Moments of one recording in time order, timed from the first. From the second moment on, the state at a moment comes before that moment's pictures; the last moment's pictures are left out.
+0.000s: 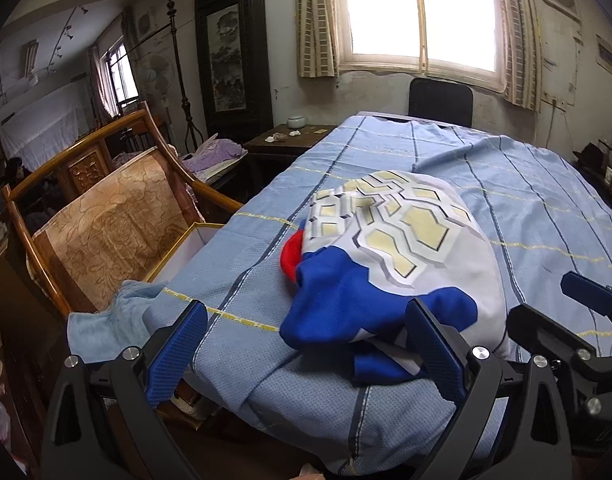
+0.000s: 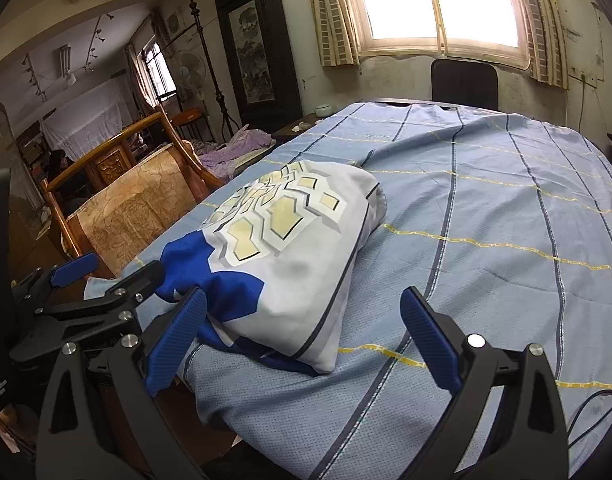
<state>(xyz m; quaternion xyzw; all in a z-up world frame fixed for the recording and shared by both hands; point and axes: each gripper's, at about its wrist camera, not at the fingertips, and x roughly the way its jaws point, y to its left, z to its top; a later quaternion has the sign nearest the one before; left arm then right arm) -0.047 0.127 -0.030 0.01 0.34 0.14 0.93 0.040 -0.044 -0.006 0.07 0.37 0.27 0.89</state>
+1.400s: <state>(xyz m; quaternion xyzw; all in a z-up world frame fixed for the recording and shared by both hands) -0.045 0.126 -0.033 0.01 0.35 0.14 0.92 0.041 -0.044 -0.012 0.08 0.38 0.27 0.88</state>
